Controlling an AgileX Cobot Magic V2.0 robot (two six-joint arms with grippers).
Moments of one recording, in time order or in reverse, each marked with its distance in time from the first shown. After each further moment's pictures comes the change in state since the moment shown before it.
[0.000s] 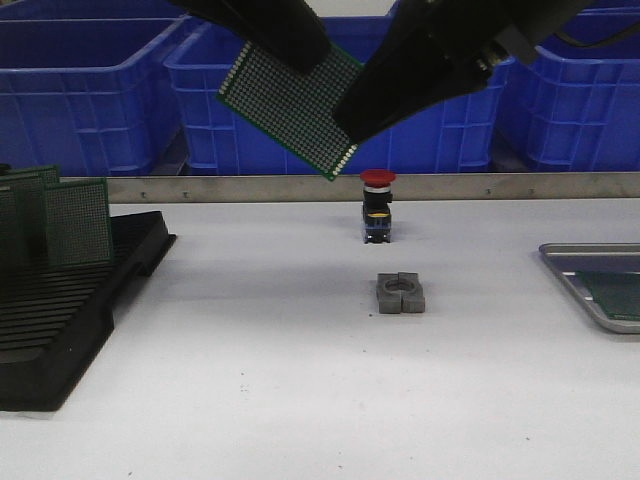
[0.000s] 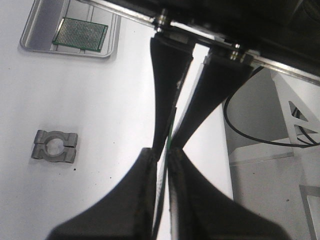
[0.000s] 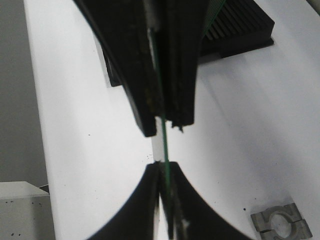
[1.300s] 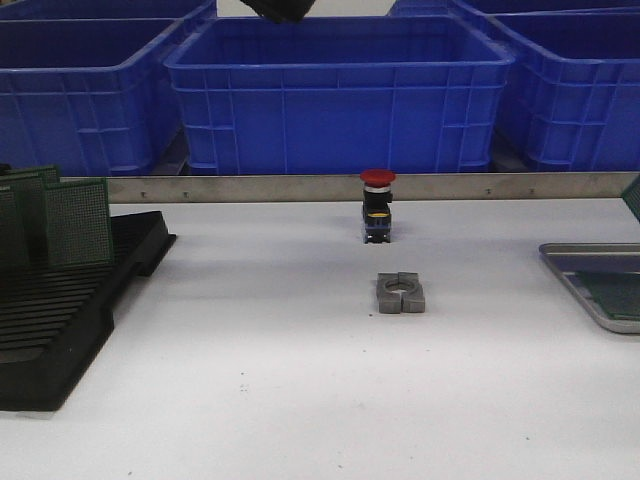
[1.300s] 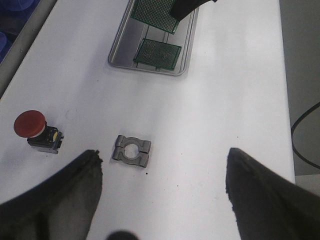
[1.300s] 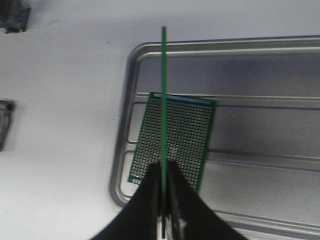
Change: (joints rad) left arm 0.060 0.000 -0.068 0.001 -0.126 -0.017; right arm -0.749 0.164 0.173 0.051 -0.156 0.293
